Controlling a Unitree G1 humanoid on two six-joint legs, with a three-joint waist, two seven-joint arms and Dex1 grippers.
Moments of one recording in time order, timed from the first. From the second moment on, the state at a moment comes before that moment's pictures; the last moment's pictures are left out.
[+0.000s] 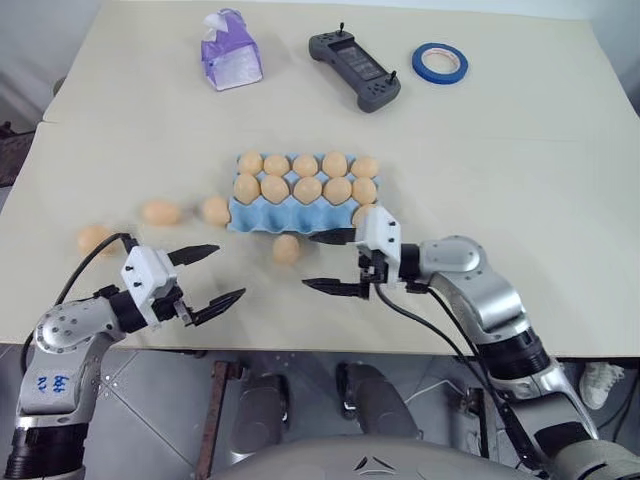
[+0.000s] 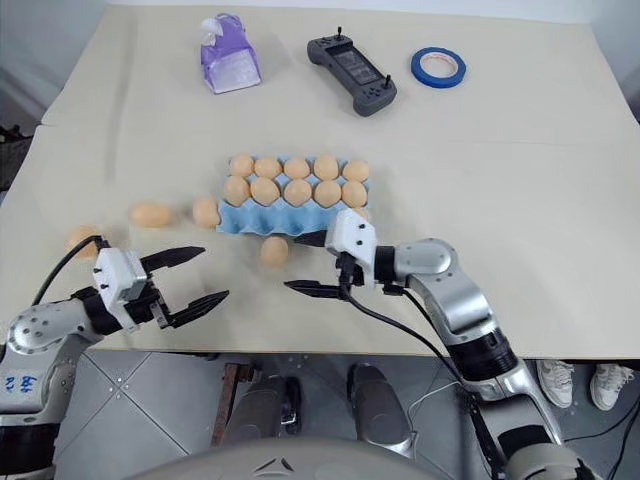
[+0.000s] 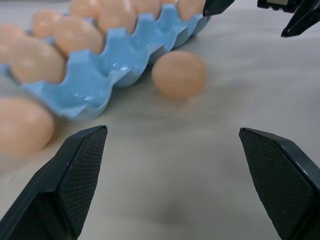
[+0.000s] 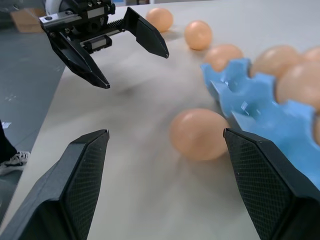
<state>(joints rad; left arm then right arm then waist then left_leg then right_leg) 0.15 0.68 0.26 -0.24 -0.41 0.13 -0.91 -0.46 -0.38 0.32 -0.11 0.28 0.31 1.02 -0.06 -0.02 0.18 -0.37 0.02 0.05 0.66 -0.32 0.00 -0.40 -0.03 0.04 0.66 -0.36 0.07</state>
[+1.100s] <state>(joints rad) 0.30 0.65 0.39 -0.30 -0.43 0.13 -0.83 -0.76 -0.06 0.51 0.48 -0.01 0.00 1.06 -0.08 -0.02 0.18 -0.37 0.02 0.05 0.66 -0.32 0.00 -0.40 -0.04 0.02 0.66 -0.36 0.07</state>
